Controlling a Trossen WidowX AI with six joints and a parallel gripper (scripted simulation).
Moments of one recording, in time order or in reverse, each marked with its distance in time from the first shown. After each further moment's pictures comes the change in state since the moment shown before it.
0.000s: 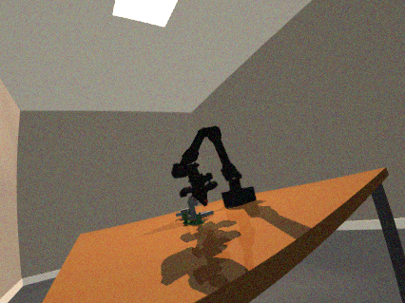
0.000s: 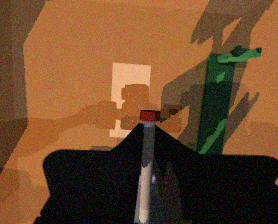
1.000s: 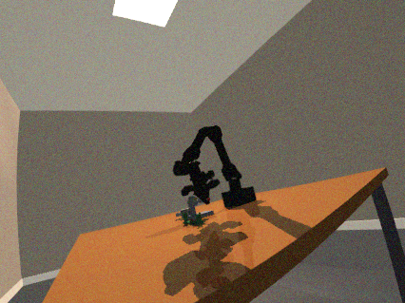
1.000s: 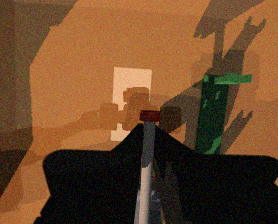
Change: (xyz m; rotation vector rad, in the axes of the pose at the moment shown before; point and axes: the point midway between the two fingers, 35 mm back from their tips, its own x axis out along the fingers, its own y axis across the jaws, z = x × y) arm -0.001 -0.001 0.023 0.003 -0.020 0.007
